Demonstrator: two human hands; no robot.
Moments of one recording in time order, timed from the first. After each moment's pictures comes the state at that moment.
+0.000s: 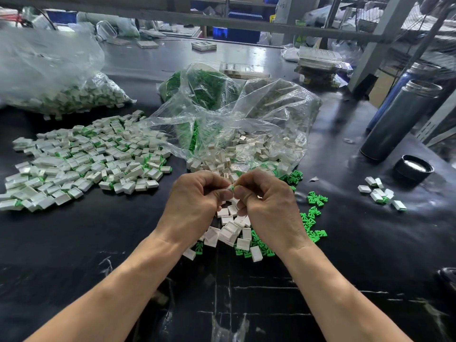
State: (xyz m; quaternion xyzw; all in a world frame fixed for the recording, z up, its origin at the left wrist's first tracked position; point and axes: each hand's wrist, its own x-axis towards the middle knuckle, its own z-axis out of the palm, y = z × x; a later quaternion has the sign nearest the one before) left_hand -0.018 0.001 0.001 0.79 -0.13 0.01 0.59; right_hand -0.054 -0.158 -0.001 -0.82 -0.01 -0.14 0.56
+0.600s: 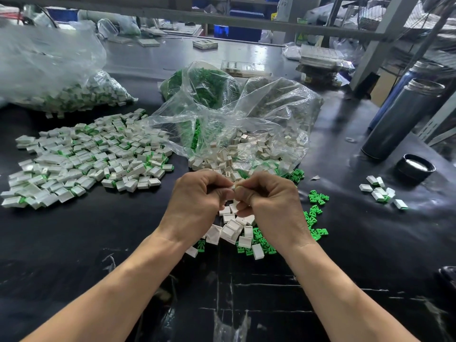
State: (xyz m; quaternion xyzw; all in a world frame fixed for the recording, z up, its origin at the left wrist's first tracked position) left_hand -0.017 0.001 -0.001 0.80 -0.15 0.03 0.58; right_hand -0.055 -0.157 -0.001 -0.75 0.02 -0.11 0.65
